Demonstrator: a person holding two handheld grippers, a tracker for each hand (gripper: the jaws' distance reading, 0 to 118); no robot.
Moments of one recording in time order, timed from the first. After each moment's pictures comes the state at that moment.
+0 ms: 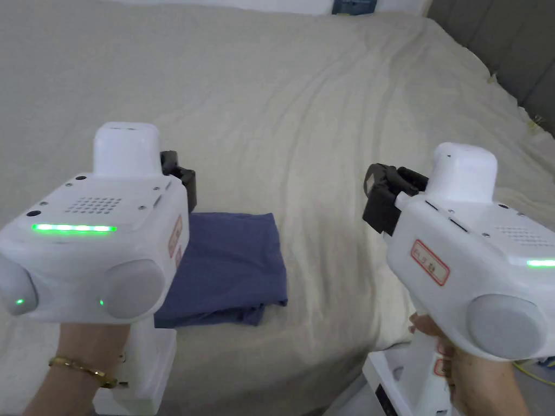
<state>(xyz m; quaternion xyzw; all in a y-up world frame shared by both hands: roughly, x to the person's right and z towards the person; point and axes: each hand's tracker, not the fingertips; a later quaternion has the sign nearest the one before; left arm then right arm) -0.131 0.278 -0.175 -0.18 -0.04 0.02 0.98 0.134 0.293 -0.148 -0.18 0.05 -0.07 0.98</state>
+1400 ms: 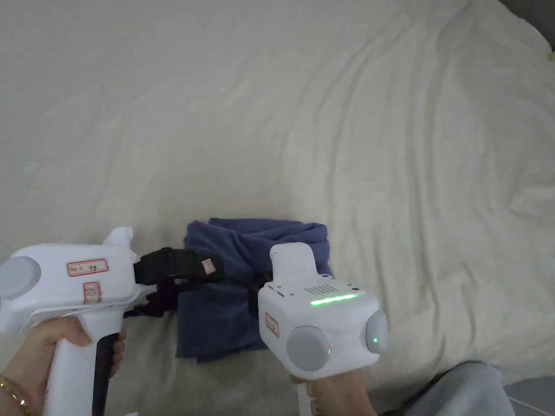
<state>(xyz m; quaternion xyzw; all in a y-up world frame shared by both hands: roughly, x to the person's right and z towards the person) -0.275 0.107 -0.287 -0.53 -0.27 0.39 0.70 -0.011 0.108 -0.235 -0.43 0.13 -0.04 0.89</state>
